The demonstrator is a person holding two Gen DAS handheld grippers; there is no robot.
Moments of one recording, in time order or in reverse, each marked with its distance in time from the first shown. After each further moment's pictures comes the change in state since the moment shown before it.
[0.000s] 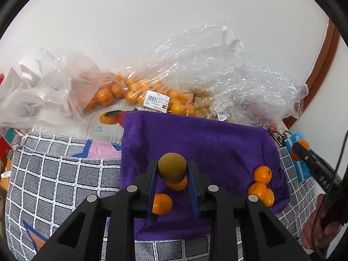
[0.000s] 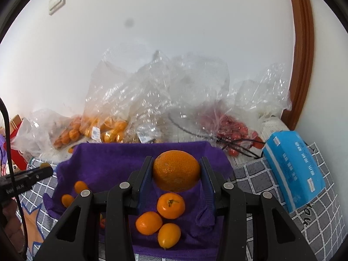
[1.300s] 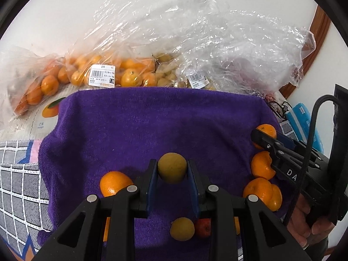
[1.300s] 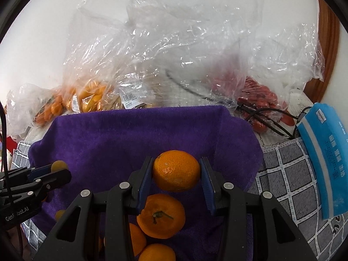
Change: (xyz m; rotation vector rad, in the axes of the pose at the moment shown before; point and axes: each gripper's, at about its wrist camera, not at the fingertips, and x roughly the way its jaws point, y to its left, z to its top) left arm 0.088 -0.061 -0.009 0.115 0.145 -0.052; right arm 0.096 -0.005 -0.023 -0.015 0.166 0.038
